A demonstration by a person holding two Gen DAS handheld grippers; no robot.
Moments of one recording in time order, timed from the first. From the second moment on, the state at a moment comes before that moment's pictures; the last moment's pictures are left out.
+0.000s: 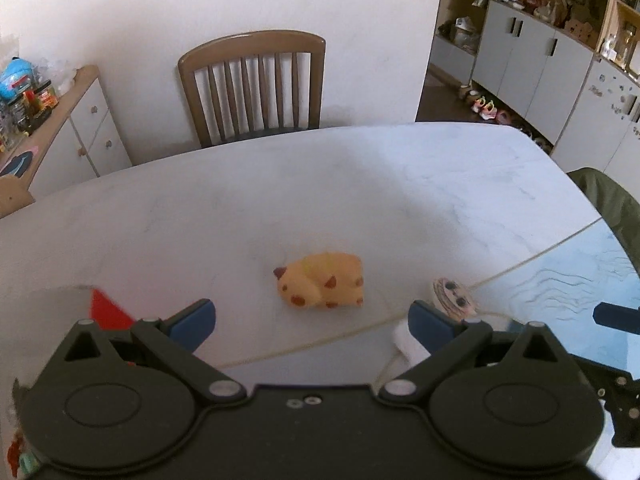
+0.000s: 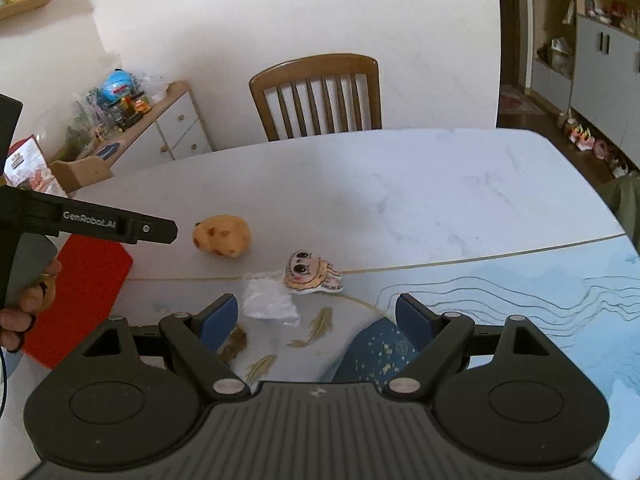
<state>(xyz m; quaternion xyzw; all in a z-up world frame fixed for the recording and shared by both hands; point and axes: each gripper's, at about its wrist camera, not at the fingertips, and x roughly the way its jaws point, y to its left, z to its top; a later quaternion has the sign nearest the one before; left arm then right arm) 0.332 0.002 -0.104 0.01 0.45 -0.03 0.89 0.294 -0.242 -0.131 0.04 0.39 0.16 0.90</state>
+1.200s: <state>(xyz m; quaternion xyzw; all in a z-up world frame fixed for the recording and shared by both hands) 0.411 -0.011 -0.178 0.01 0.51 -0.02 0.86 0.384 -0.203 -0.198 0.11 0.45 0.15 0.87</state>
